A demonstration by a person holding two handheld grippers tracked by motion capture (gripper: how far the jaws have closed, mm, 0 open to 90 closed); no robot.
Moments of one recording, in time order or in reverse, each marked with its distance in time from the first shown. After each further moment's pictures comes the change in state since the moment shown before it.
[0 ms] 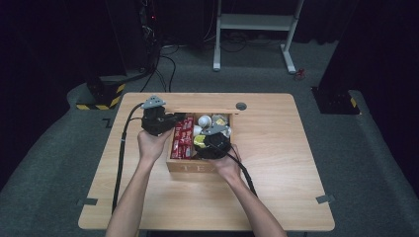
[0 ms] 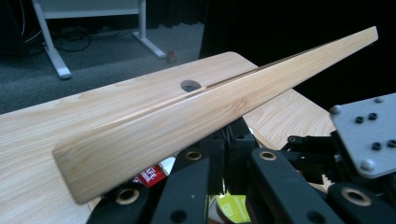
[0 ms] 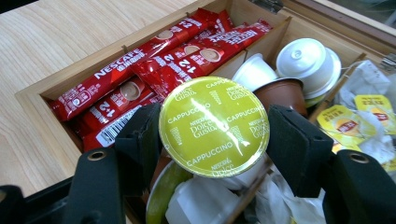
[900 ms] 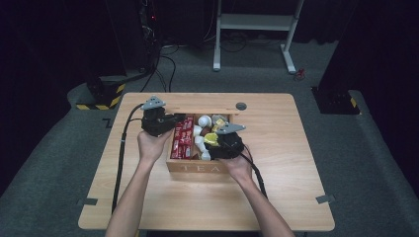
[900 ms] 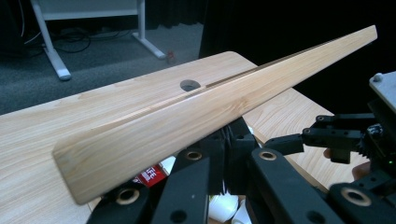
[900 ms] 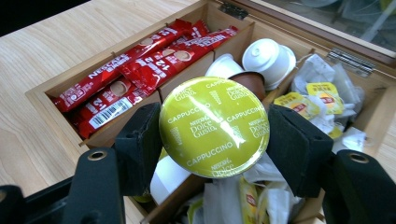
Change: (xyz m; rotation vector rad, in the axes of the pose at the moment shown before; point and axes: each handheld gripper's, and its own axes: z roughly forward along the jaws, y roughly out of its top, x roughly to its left) left arm 0.000 -0.002 0.000 -0.001 -0.001 0.007; right arm -0.021 -0.010 -0.032 -0.044 0.001 0.057
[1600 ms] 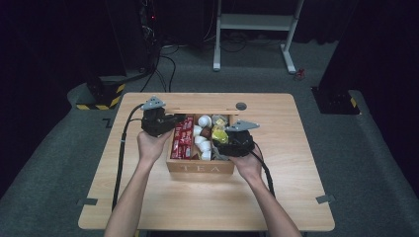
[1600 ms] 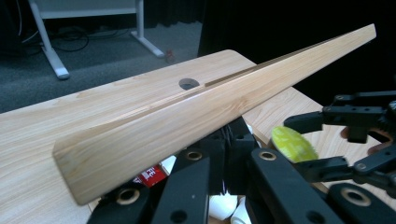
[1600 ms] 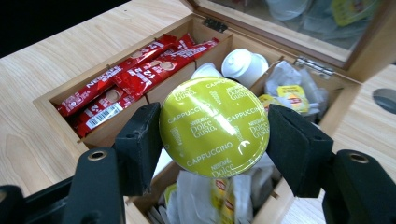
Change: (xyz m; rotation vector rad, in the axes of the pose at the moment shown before) left arm 0.000 -0.001 0.000 0.002 -0.005 0.000; right arm -0.020 -0.002 -0.026 -0.048 0.006 0.026
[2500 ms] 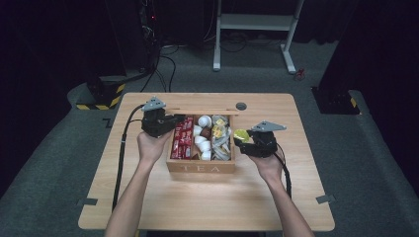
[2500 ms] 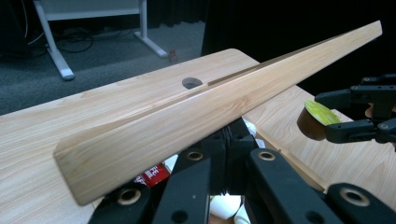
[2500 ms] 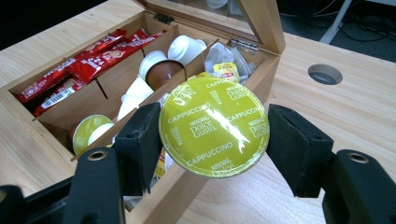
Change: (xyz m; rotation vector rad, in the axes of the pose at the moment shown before) left arm -0.002 -0.002 0.000 0.008 0.017 0.015; right arm -0.044 -0.024 -0.038 -0.018 -0.065 0.071
